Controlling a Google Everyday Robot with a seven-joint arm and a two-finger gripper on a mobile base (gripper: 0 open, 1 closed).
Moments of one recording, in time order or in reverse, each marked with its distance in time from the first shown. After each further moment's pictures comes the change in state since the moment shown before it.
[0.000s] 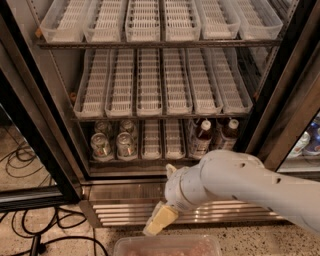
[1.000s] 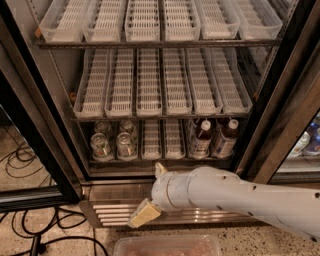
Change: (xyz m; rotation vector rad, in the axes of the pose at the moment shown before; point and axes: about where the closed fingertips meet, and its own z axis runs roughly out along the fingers) arm -0.025 -0.017 0.056 0.092 -0.170 0.033
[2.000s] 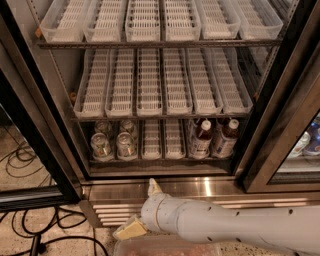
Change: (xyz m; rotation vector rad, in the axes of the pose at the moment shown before) arm 0.014 0.038 0.040 0.057 -0.097 0.127
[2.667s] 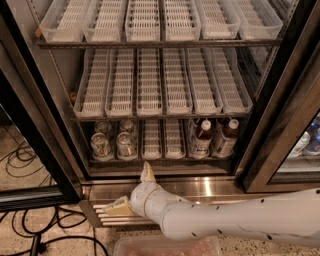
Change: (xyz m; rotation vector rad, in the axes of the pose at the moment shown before) arm -0.048 -0.037 0.034 0.178 -0.201 0.001
